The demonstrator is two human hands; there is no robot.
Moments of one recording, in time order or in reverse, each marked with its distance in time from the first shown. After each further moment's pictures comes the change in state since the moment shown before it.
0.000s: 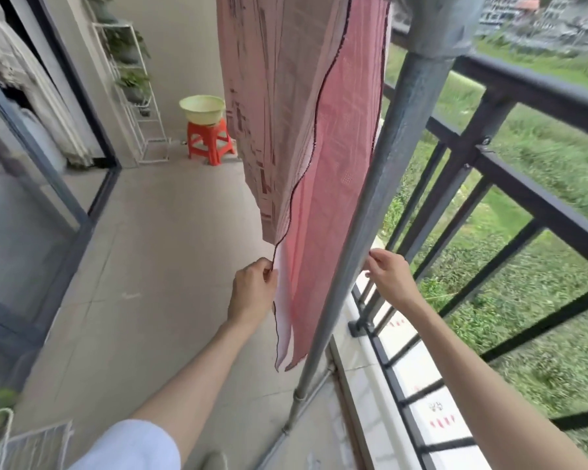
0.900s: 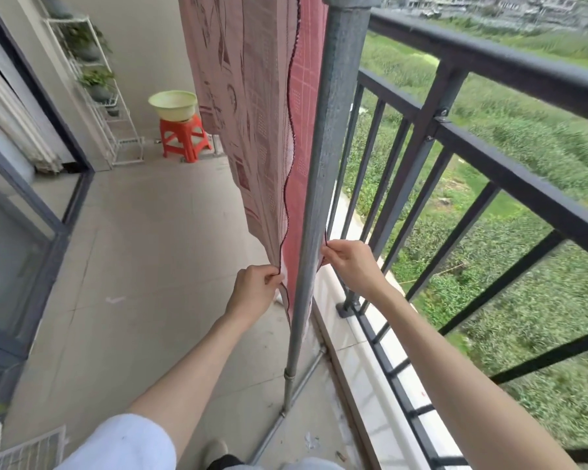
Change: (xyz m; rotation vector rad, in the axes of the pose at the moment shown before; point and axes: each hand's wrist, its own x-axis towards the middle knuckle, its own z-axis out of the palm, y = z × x) left_hand -0.028 -0.002 0.028 -0.062 -0.297 0.058; right_hand -0.033 0.000 0.007 -0.054 -0.075 -0.175
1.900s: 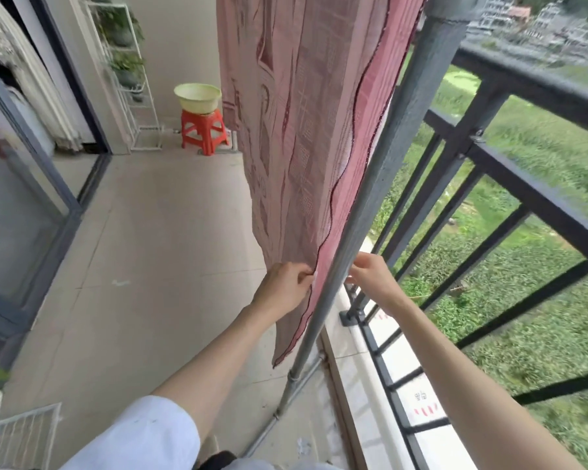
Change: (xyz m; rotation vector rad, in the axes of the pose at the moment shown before) left_hand -0.010 0.022 -0.012 0.044 -0.129 0.076; right_hand -0.007 -0.018 0.006 0.259 -0.152 0.197
